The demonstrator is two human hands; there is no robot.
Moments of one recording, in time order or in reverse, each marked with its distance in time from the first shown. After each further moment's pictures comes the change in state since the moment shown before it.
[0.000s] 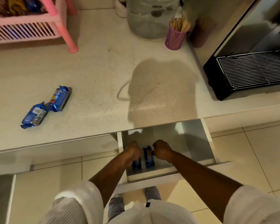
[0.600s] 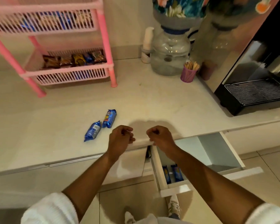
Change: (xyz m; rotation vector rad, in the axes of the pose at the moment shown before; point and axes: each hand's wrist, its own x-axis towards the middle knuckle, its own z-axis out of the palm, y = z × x) left_hand -0.112 -0.059 -0.207 -0.493 0.393 0.611; right_hand -0.119 -0.204 0.000 0.685 0.444 -0.395
